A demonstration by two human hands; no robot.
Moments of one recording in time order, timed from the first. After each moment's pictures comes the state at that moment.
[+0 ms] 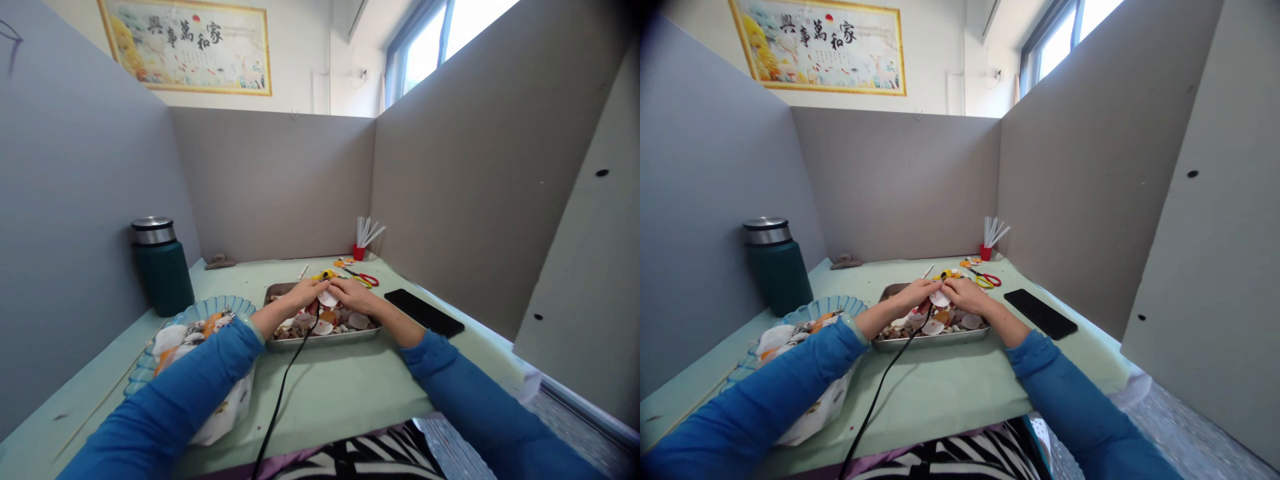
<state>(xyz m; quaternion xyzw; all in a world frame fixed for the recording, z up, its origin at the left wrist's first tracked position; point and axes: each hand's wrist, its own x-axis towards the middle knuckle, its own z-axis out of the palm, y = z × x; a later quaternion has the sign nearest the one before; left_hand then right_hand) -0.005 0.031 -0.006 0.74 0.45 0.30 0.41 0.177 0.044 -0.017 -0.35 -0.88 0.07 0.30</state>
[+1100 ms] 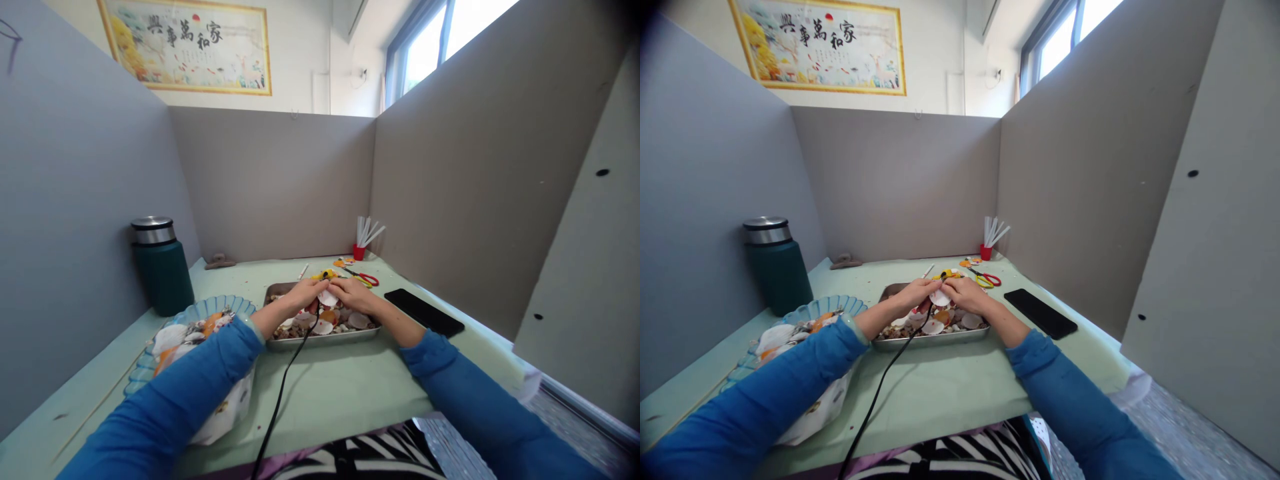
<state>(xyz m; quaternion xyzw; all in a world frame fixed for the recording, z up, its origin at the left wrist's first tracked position) -0.004 0.030 -0.006 0.73 0.45 0.31 0.42 0.177 0.044 -0.016 -0.36 -0.88 0.07 0.31</state>
